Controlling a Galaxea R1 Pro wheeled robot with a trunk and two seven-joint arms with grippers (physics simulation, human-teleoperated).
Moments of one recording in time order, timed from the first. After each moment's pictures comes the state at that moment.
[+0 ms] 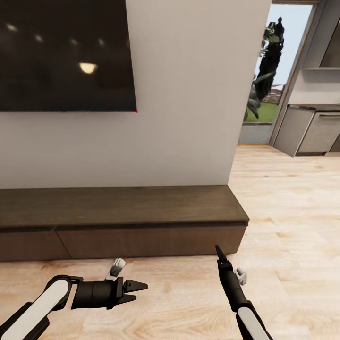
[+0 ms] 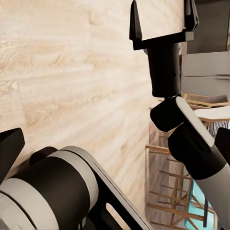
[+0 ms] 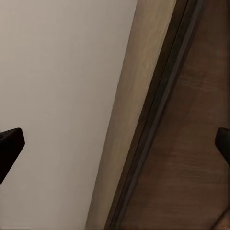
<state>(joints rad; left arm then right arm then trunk) -0.28 0.45 -0.43 -1.47 1.51 1.00 -0.08 -0.30 0.05 -0.05 -0.78 -1.27 -0.03 0.58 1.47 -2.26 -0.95</state>
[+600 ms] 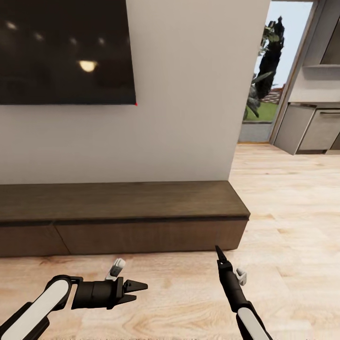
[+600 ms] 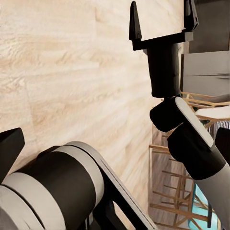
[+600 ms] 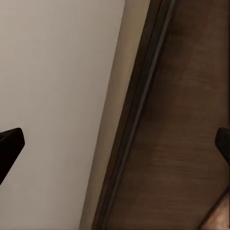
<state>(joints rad) -0.28 0.45 -0.43 -1.47 1.51 1.00 -0.08 -0.30 0.05 -0.05 -0.77 -1.27 -0.03 0.59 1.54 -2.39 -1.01</state>
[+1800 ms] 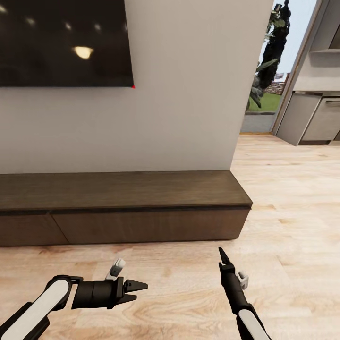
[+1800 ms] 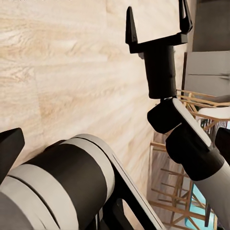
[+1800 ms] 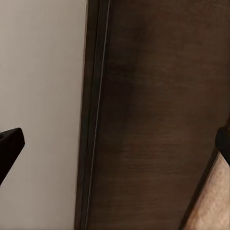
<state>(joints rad) -0.28 0.45 -0.43 -1.47 1.51 1.00 -0.08 -0.30 0.05 -0.05 -0.75 -1.36 -0.03 0.58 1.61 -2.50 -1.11</state>
